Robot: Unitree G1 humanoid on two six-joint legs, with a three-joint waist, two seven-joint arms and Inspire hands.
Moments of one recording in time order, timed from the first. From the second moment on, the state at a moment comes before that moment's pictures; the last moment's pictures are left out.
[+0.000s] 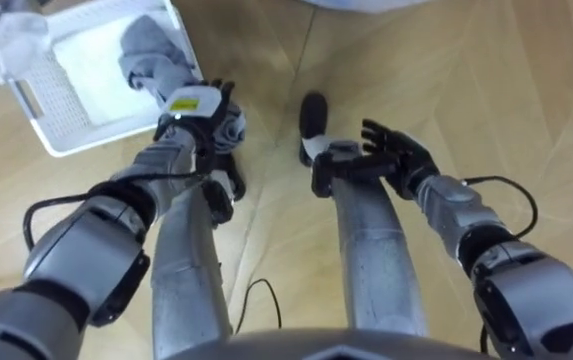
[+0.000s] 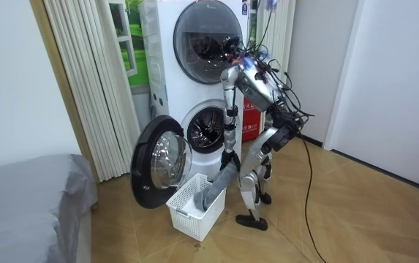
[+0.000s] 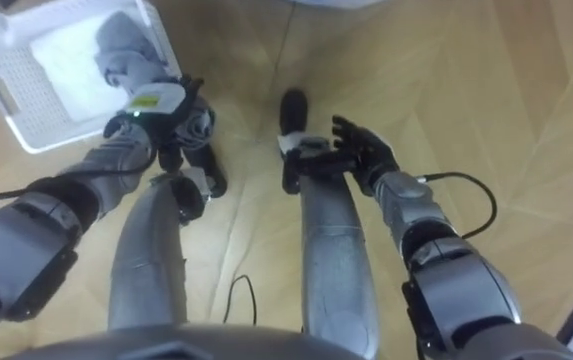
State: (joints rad) left arm -0.63 0.22 -0.54 1.27 0.90 -0.09 0.26; right arm -0.45 -0.22 0.27 1.20 0.41 -0.12 0.19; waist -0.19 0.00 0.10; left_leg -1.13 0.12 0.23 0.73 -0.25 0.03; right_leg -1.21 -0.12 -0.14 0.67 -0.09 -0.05
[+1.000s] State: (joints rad) left arm -0.73 0.29 -0.78 1.28 0.89 -0.08 0.18; right arm -0.54 -0.24 0.33 1.24 0.56 -0.12 0.23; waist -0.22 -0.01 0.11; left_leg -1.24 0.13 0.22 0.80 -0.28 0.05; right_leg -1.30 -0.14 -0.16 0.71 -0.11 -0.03
